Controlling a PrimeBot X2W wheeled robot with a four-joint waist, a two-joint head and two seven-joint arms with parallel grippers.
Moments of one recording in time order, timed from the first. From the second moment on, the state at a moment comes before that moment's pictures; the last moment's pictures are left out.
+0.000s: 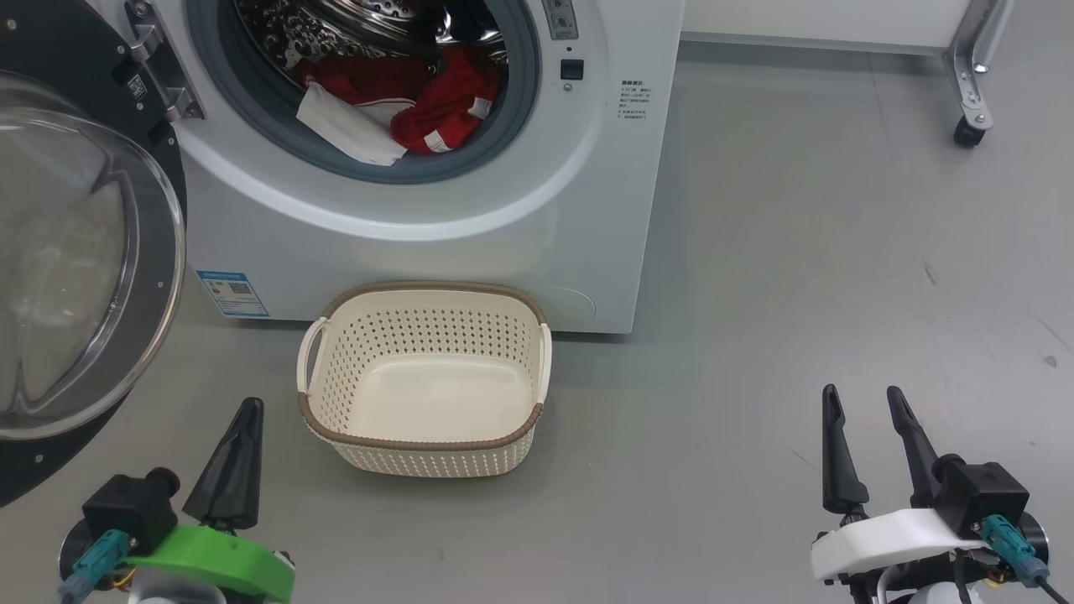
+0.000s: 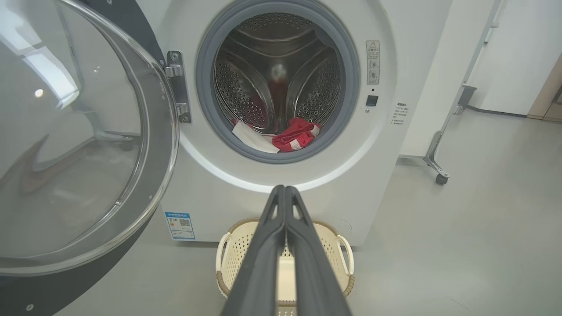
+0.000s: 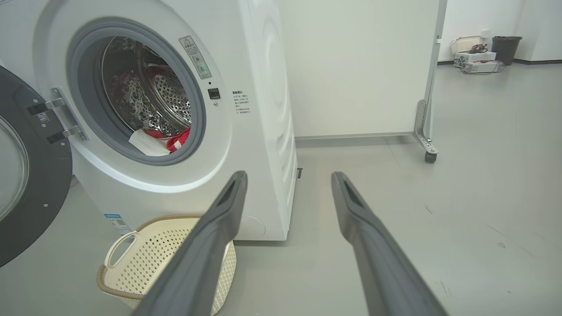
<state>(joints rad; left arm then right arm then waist) -0.07 0.17 -0.16 0.26 -0.48 -0.13 -0.25 0.07 -0.05 0.12 0.11 0.32 -0.01 -0.25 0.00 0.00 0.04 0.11</state>
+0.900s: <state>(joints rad) -0.01 0.16 -0.14 0.17 -0.47 -0.13 -0.25 0.09 -0.05 0.11 0.08 0.31 -0.01 -0.25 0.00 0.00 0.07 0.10</state>
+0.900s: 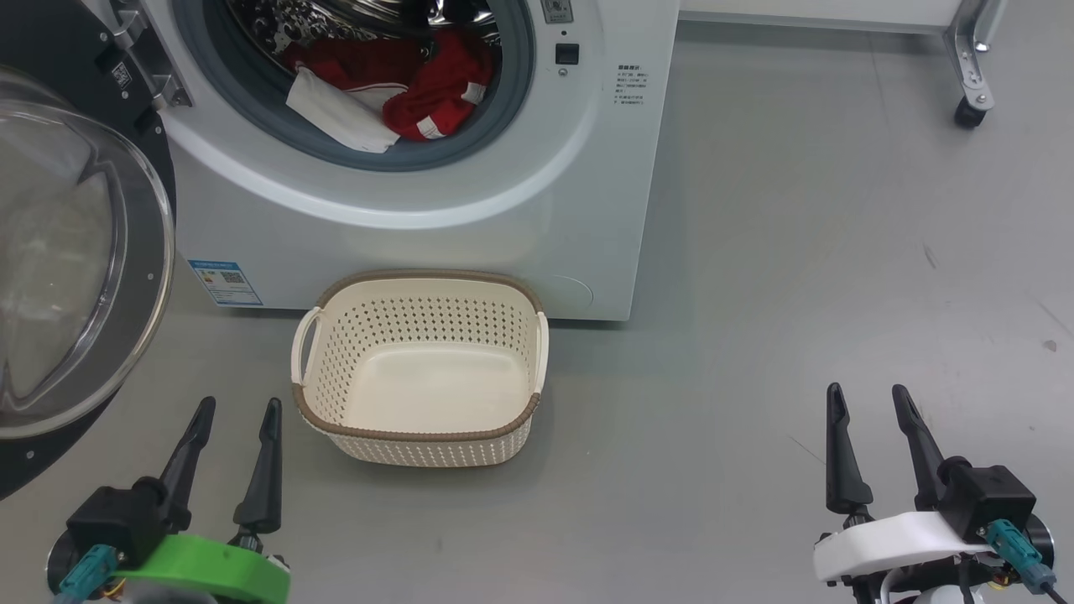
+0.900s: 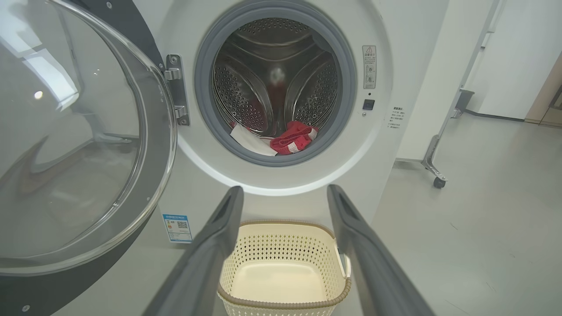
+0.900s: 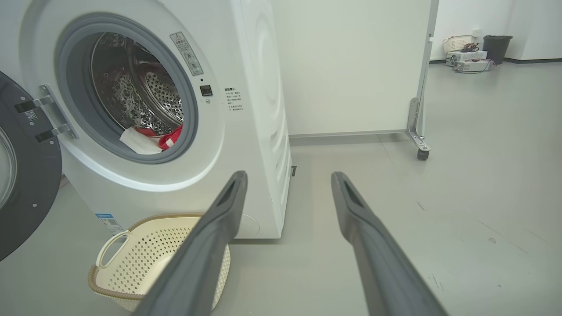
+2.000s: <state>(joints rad) 0.00 0.16 -0.13 0.15 -0.47 -0.13 -0.25 0.09 -0.04 0.11 0.08 0.30 -0.01 -0.25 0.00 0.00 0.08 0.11</state>
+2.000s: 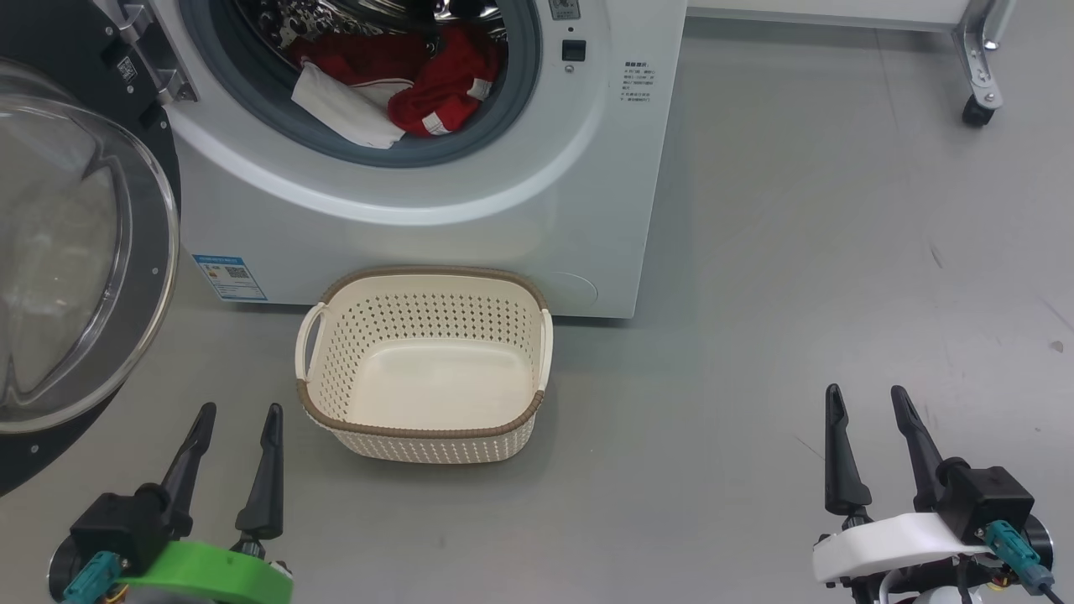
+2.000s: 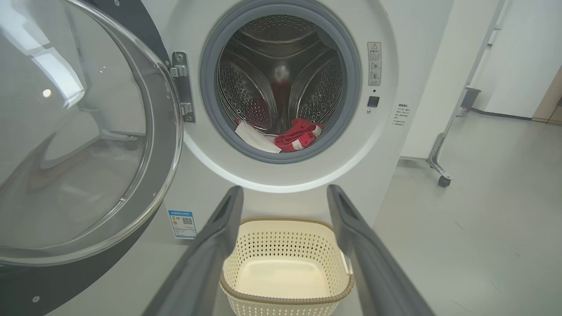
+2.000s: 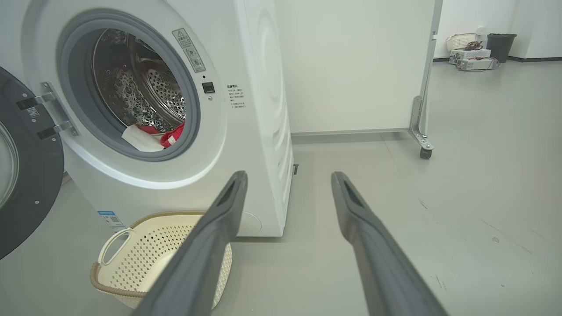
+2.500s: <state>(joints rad) 0.00 0.15 -0.15 0.12 -0.51 -0.13 -0.25 0.09 -0.04 0.11 0.08 0.30 -0.01 -0.25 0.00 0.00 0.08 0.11</state>
